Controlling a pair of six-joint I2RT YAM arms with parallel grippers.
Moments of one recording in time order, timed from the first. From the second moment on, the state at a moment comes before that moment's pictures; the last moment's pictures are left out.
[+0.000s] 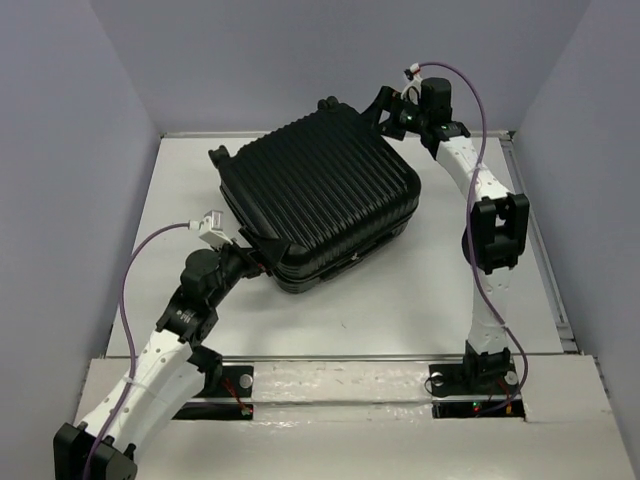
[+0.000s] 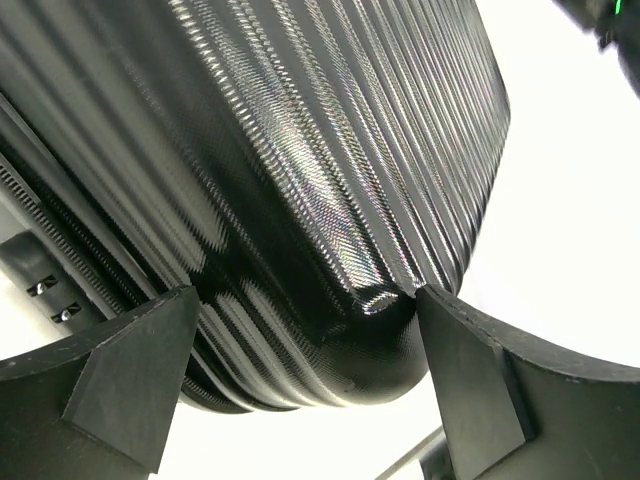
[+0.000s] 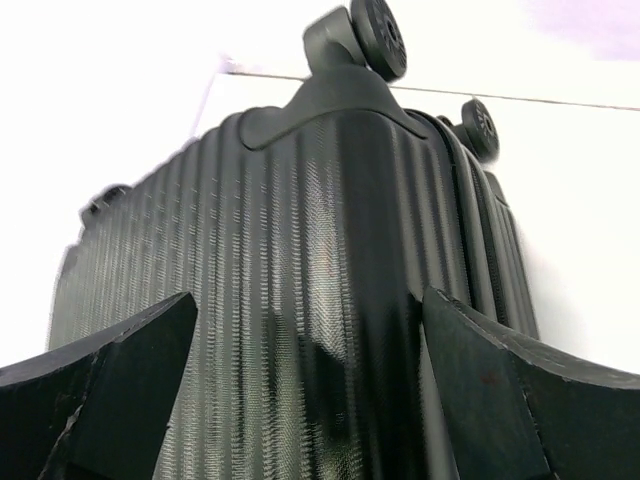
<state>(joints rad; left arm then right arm) -0.42 0.62 0.39 0.05 0.09 -0.85 0.20 2.17 2.05 -0.21 -0.60 0.55</state>
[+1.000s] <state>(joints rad) -0.44 0.59 0.67 -0.16 0.19 -0.69 0.75 0.92 0.44 0.10 -0.07 0.35</state>
